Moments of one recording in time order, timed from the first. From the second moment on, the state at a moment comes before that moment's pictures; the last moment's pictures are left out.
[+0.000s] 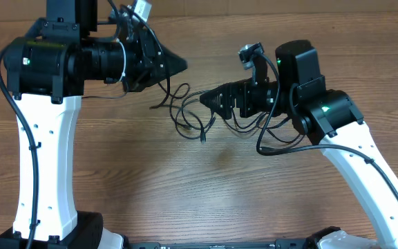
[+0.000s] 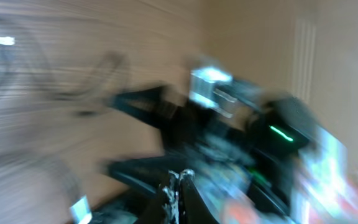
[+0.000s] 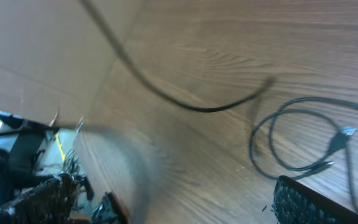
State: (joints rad) left arm -0.14 1.68 2.20 -1.43 0.90 -0.58; right arm 0.40 1.42 1.36 -0.63 -0.67 0.33
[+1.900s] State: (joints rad) left arm -0.21 1.85 1.76 -1.64 0.70 0.07; right arm 0.41 1.42 1.35 -0.84 -0.35 0.54
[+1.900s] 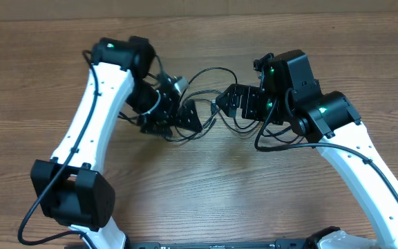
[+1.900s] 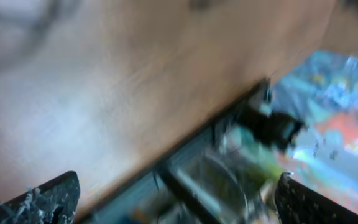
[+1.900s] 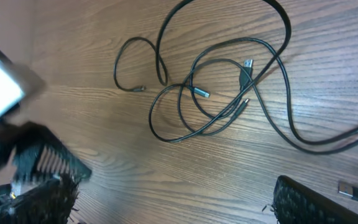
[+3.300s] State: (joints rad) left arm -0.26 2.10 1.73 -0.88 0.38 -0.03; right arm 0.12 1.42 1.35 -0.94 0.01 0.54
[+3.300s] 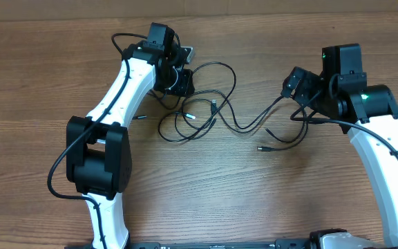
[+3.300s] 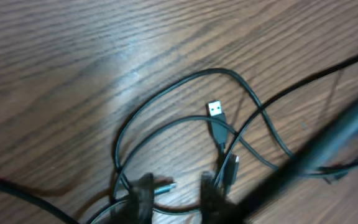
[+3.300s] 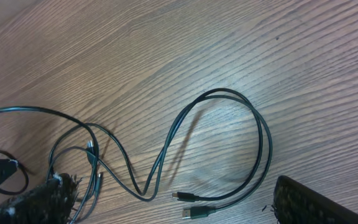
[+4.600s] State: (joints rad) left arm -0.22 1.67 2.22 -0.63 0.64 -0.77; right arm 0.12 1.42 1.35 -0.94 0.01 0.54
